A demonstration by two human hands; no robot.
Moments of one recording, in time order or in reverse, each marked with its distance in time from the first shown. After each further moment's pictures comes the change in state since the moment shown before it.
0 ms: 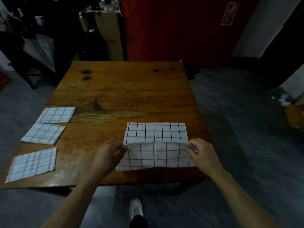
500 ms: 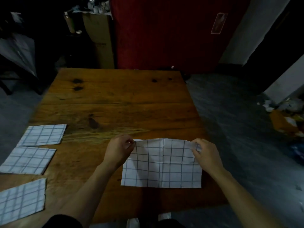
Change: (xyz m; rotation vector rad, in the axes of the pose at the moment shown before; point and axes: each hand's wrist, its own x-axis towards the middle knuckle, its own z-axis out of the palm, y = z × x) left_hand 0.130 -0.042 0.001 -0.081 -0.032 -0.071; right_hand 0.103 -0.008 0.020 -0.121 0.044 0.215
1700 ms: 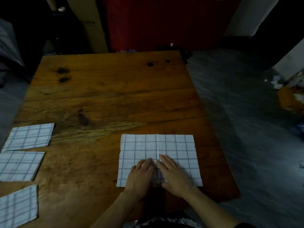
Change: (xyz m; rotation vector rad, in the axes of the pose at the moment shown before) left_hand -0.051 0.019 0.122 0.465 -0.539 0.112; right_hand -0.034 -0.010 0.132 -0.217 -0.564 -0.231
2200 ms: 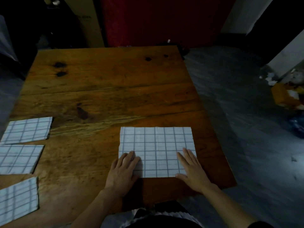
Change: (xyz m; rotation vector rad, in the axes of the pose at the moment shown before) left_hand -0.037 -0.062 0.023 0.021 0.056 -0.043; right_hand -0.046 0.066 0.022 0.047 0.009 0.202
